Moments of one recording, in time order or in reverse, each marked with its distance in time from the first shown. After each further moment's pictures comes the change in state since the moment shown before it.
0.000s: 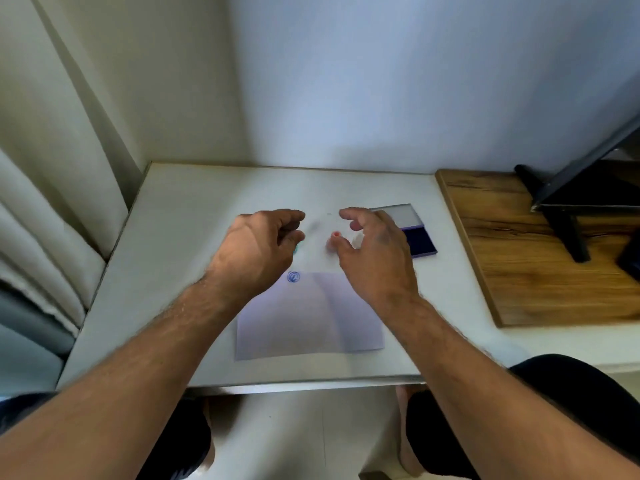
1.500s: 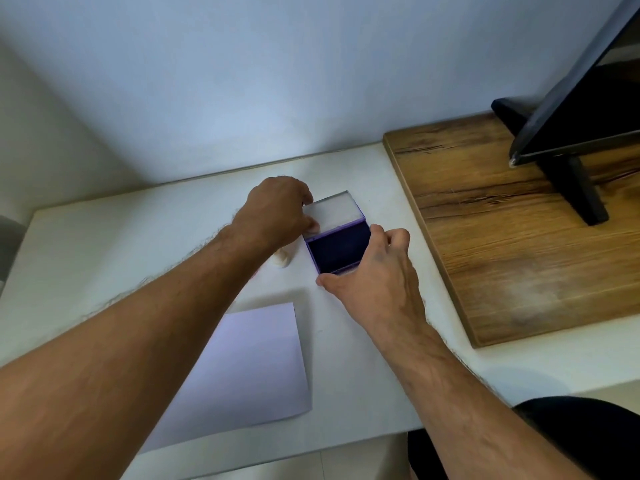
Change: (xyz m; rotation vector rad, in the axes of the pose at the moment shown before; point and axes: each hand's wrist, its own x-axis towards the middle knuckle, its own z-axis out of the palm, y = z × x) left_hand 0.149 0.081 0.145 0.508 -0.230 0.120; right_hand 0.049 0.137 -0.011 -0.036 -0.095 0.294
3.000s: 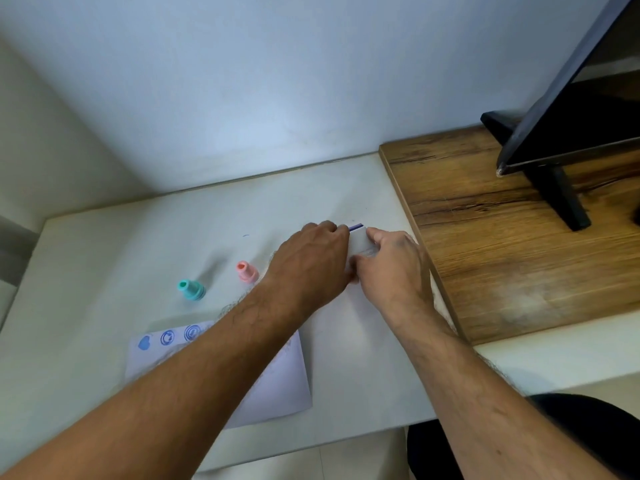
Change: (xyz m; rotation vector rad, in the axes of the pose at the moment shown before) left_hand -0.057 0.037 0.028 0.200 0.068 0.284; right_hand 0.014 0.006 -0.015 0.116 0.103 0.066
